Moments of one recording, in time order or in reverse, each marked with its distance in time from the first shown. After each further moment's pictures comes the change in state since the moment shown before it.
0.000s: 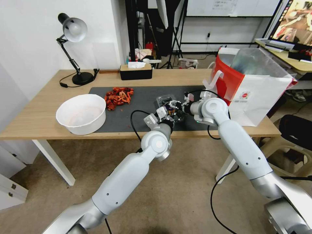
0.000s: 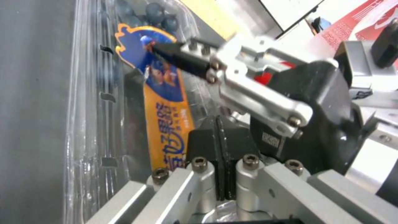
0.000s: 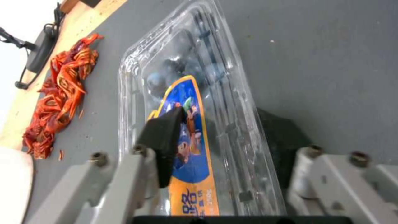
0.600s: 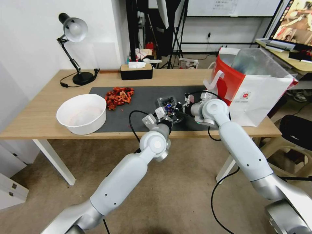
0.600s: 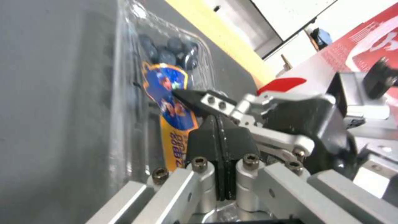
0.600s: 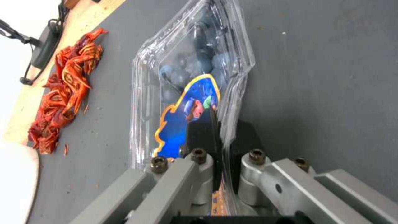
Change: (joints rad) left arm 0.016 0.036 -0.018 -0.039 -0.002 -0.013 0.006; right arm -0.007 0.001 0.011 0.006 0.002 -0.002 0.000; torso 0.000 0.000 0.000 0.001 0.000
